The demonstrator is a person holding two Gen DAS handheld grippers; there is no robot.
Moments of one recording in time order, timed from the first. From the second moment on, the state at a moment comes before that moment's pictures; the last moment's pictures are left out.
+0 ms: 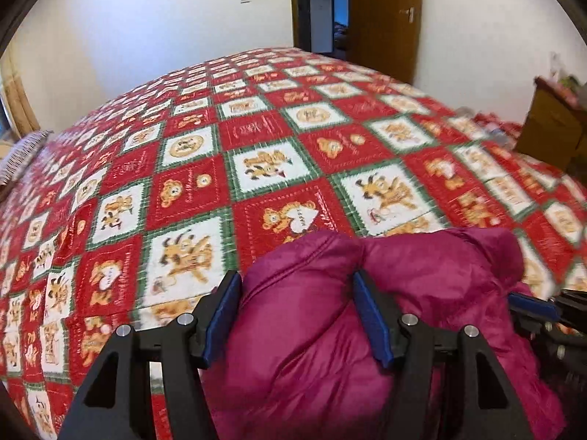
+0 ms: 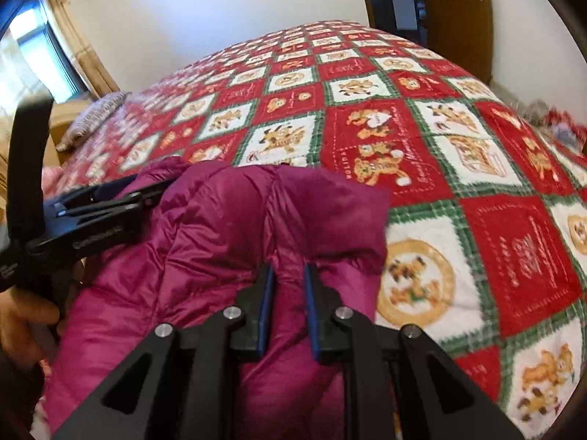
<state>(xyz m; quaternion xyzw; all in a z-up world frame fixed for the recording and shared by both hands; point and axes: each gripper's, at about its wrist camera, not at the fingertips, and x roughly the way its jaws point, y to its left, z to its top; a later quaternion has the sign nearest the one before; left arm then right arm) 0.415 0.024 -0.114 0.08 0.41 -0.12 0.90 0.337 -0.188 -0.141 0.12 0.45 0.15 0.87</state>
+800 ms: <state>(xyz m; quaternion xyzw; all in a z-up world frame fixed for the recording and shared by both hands) 0.324 0.052 -0.122 -0.03 0.43 -0.15 0.89 0.233 -0.201 -0.173 0.28 0.43 0.16 0.84</state>
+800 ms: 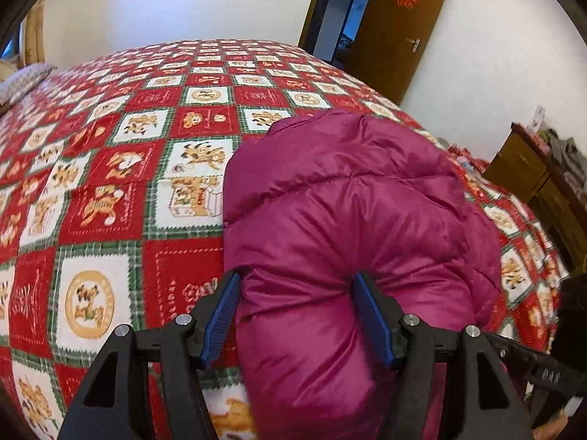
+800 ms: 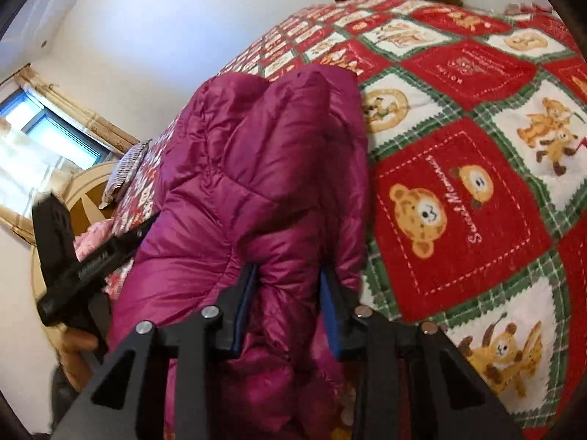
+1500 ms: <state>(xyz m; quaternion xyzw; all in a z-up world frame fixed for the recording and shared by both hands) 0.241 0.052 -0.116 -0.03 0.43 -0.19 0.88 0.182 -0.190 -0.163 0.18 0.47 0.19 0.84</state>
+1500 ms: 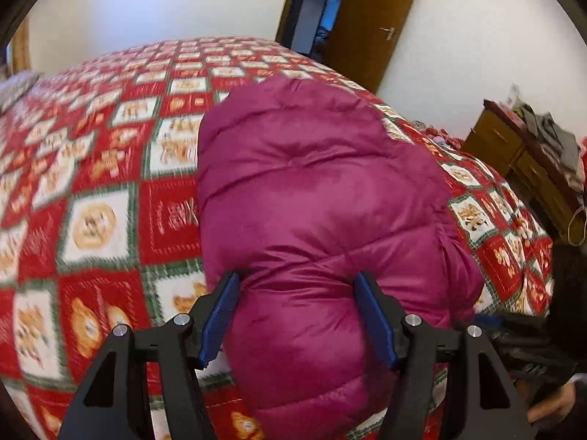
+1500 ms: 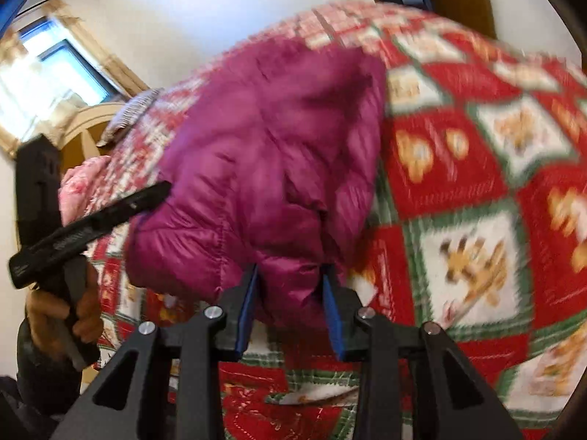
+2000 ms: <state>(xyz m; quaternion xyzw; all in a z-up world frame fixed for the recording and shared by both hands) 0.255 0.065 -0.094 0.02 0.42 -0.13 0.90 0.200 -0.231 -0.115 0.19 0.41 0.19 0.87</state>
